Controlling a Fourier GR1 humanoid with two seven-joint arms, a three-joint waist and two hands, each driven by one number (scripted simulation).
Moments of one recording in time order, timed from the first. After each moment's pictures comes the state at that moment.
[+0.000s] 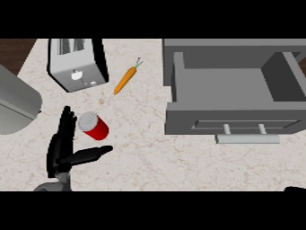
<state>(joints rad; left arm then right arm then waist) -0.03 0.01 0.07 -1.28 0.00 0.21 -0.19 0.15 -0.11 -0.27 -2.21 -0.16 0.08 0.25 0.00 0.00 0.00</state>
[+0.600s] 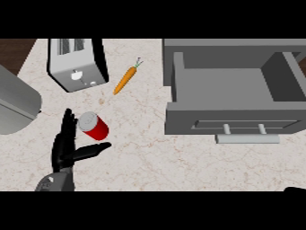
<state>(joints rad) -0.16 0.04 0.17 -0.92 0.06 0.18 -0.40 0.15 -0.09 -0.28 -2.22 -0.14 0.10 0.26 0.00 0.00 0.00</state>
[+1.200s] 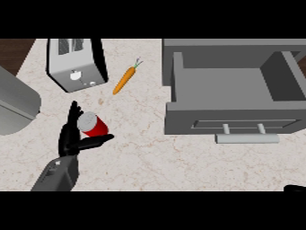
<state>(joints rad) -0.39 0.09 0.24 -0.54 0.09 0.13 -0.59 0.12 -0.09 -0.29 -2.23 -0.12 0.11 0.29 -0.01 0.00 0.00</state>
